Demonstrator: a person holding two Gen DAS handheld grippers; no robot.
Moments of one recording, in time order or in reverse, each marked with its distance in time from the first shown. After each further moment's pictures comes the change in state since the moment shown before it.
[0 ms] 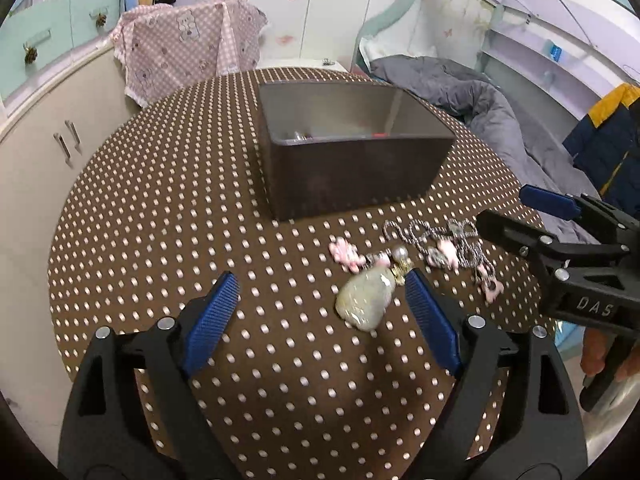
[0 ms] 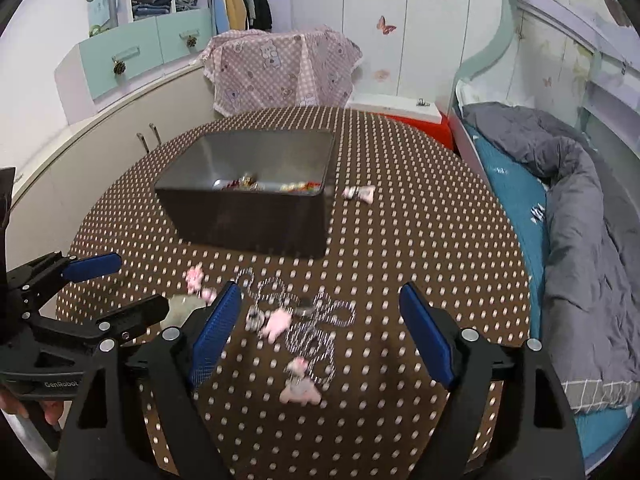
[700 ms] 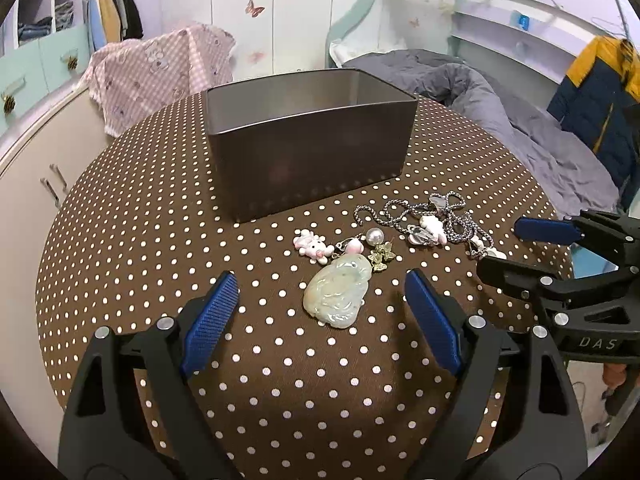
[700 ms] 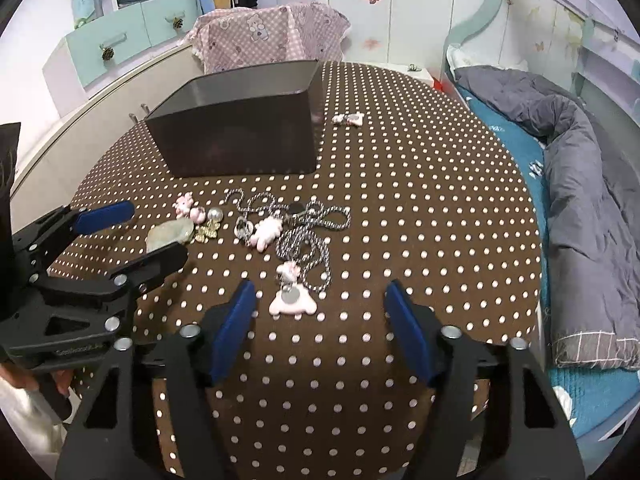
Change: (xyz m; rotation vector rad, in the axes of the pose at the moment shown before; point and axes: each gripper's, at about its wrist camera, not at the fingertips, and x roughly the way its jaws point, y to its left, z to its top) left arm 0.013 -0.029 -0.016 0.164 -0.058 0.001; right arm 0.000 -0.008 -0.050 0.066 0.085 0.010
